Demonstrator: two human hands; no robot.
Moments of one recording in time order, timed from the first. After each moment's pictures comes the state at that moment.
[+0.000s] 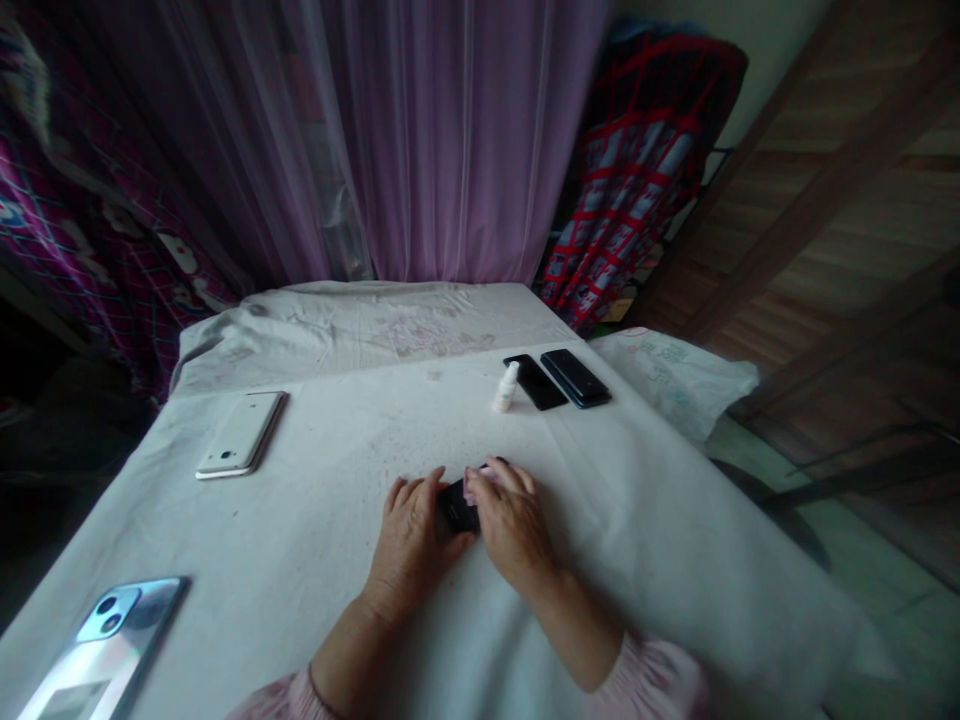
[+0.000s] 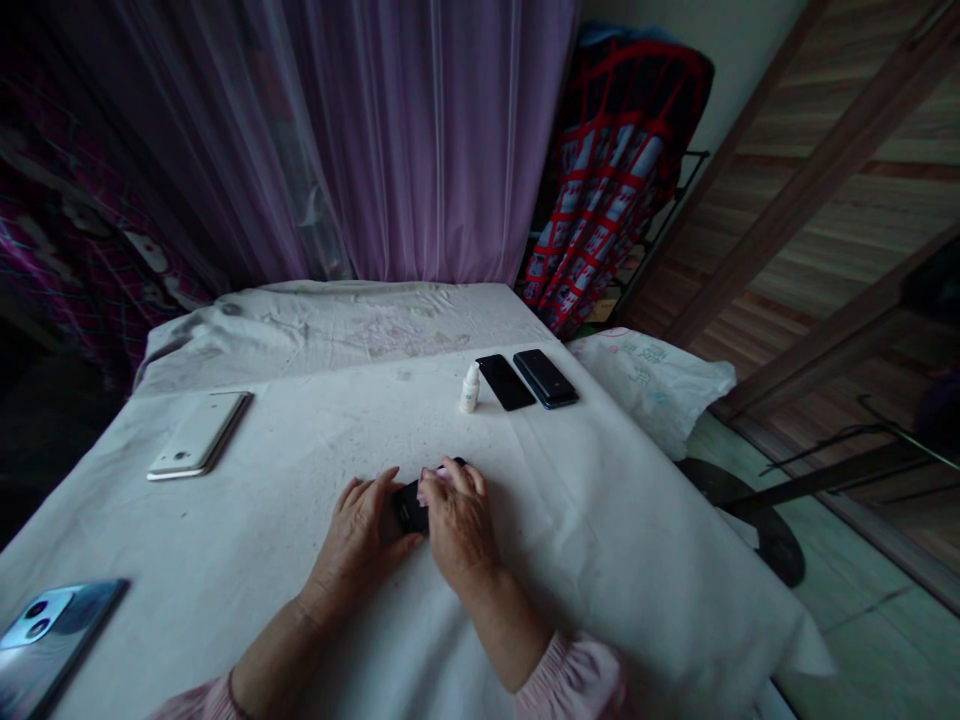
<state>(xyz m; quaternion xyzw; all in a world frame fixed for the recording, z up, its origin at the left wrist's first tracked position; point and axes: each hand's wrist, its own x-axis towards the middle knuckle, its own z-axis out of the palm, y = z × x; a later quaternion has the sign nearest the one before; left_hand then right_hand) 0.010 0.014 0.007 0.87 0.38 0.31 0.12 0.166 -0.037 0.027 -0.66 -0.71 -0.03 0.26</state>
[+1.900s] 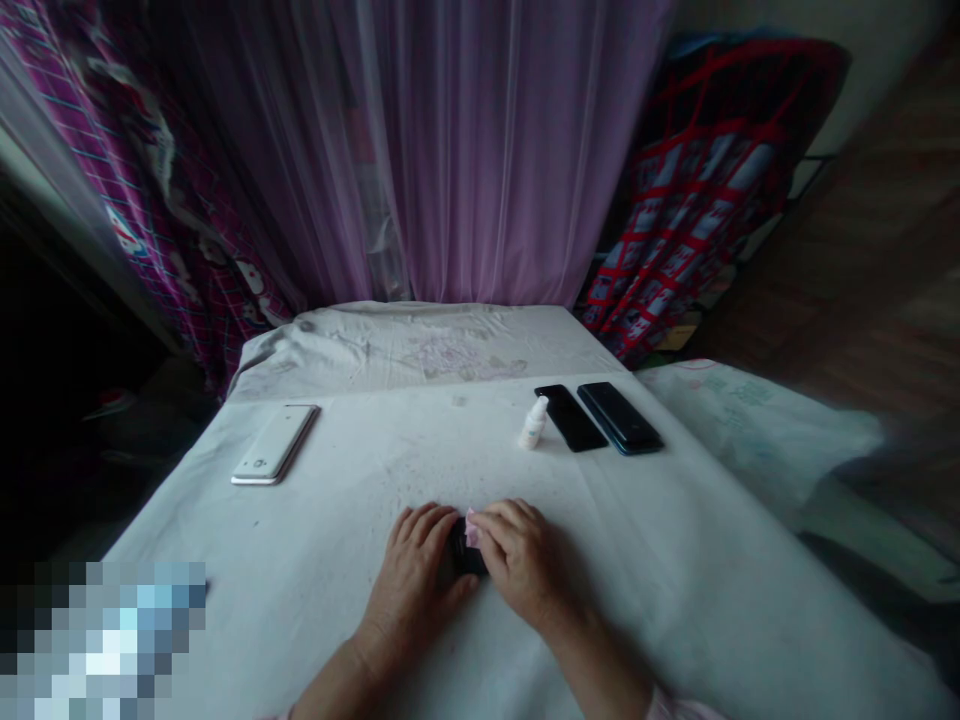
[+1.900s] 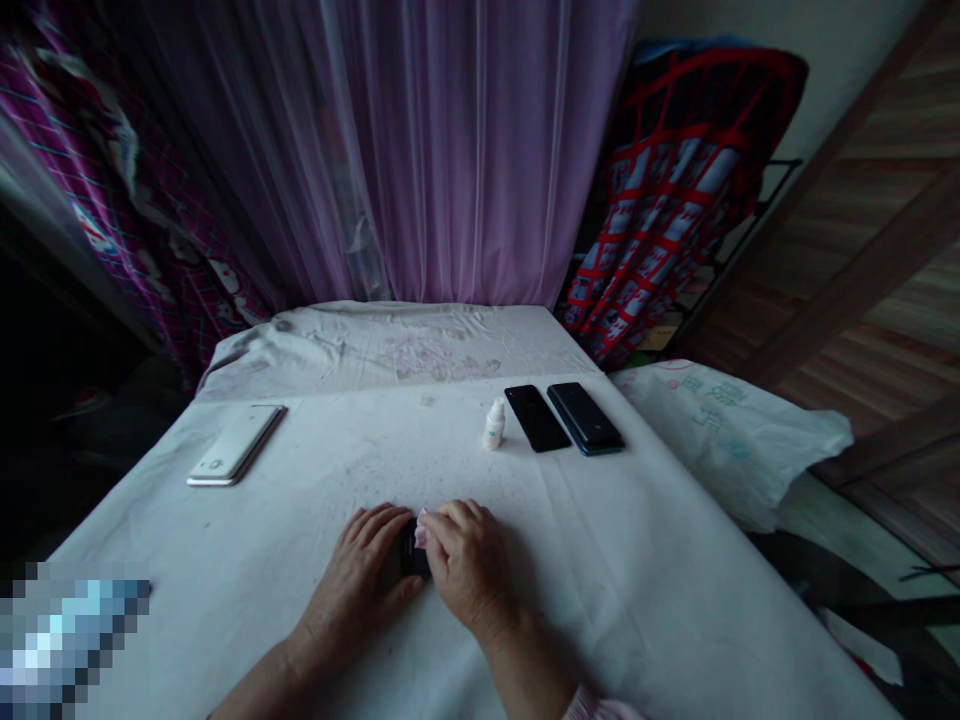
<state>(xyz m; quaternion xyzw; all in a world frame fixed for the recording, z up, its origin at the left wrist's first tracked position) 0.003 0.016 0.011 0.88 0.38 0.25 0.11 0.183 -0.012 0.027 -0.56 -0.74 0.04 0.36</state>
